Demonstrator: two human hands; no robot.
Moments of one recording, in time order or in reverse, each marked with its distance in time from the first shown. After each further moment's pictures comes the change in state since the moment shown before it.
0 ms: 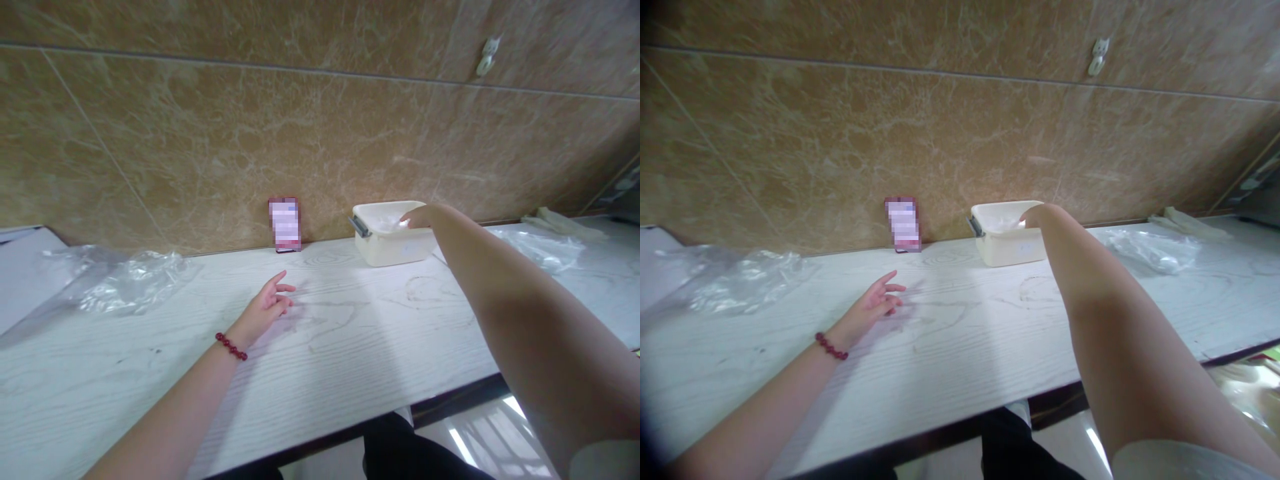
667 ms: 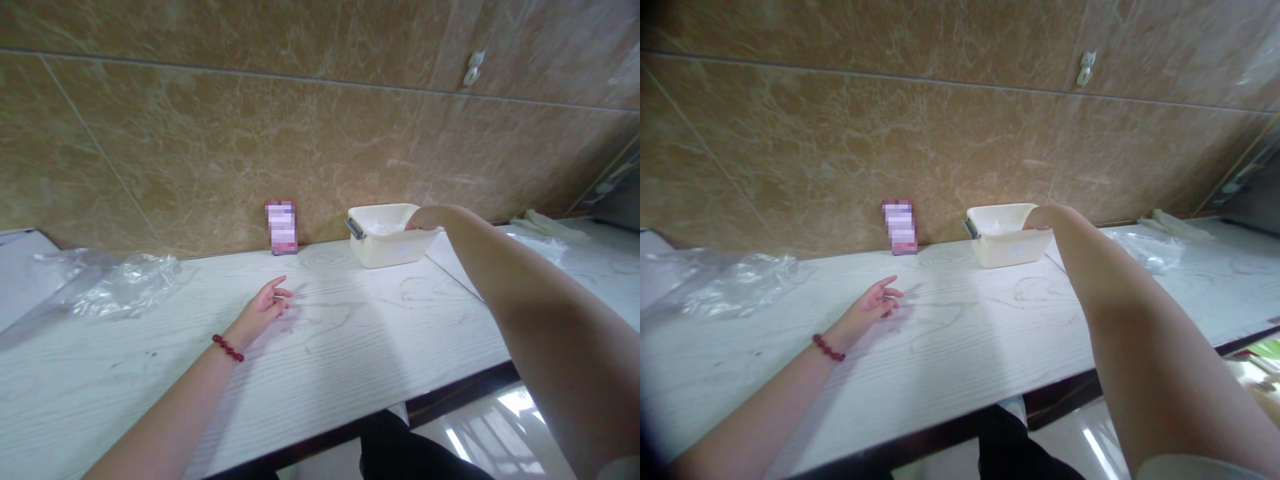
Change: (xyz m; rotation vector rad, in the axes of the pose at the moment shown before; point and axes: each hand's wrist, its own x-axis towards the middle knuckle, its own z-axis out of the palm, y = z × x) left_hand 0.001 0.001 0.000 0.027 -0.014 -0.034; right_hand -0.001 0.025 0.004 0.151 0.477 -0.082
